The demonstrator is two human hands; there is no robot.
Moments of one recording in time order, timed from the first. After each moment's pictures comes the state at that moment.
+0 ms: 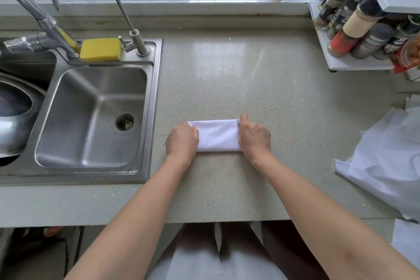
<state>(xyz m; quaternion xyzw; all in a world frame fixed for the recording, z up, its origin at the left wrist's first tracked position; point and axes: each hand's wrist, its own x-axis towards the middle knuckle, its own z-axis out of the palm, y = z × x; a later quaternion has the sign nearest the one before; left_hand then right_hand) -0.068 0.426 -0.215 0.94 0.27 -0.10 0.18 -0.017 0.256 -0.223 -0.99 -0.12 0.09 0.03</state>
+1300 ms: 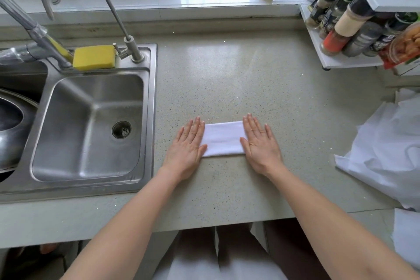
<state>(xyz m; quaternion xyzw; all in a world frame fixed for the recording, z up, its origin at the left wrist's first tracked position) -0.089 0.452 -0.244 0.98 -0.07 -0.16 0.08 -0.036 0.223 -0.247 -0.97 -0.18 0.16 0.05</state>
